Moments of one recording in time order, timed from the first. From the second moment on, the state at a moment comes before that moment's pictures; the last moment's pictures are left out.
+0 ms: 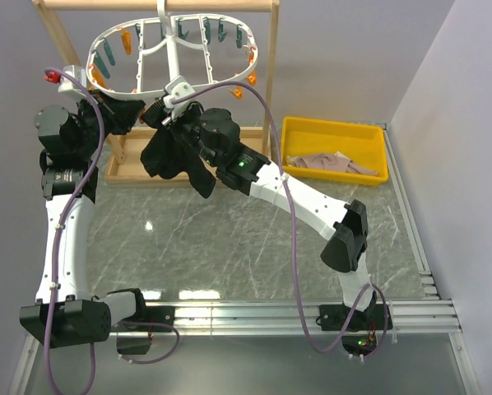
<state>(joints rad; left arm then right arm) 0.13 1.17 1.36 -0.07 0.55 -0.51 0.98 1.99 2.08 0.11 0.22 -0.26</state>
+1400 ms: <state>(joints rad) 0.13 1.18 1.36 -0.11 0.54 -0.51 0.98 2.00 2.08 0.08 0.22 -0.26</state>
